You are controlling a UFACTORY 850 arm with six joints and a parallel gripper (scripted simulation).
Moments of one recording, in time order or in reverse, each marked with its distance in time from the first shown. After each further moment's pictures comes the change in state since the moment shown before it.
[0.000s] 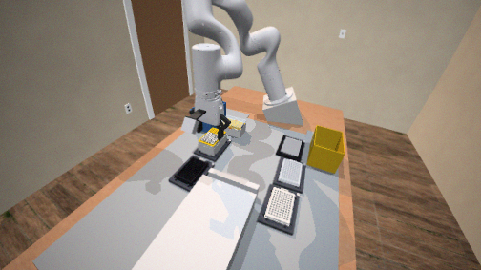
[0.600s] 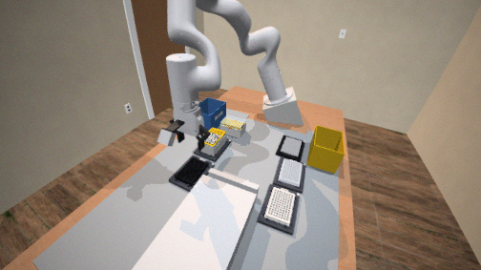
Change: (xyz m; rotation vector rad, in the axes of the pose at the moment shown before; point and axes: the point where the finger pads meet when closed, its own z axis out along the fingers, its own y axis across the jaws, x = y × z) arm 0.059 0.047 0.025 0.000 0.000 0.000
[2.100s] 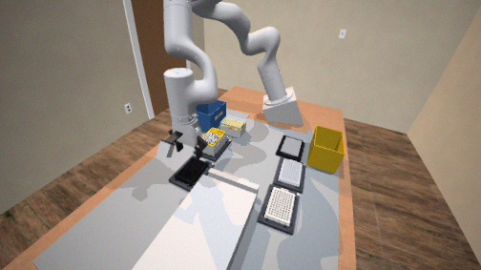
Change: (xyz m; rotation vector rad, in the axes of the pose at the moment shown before) arm 0.009 0.006 0.043 0.001 -0.001 0.000
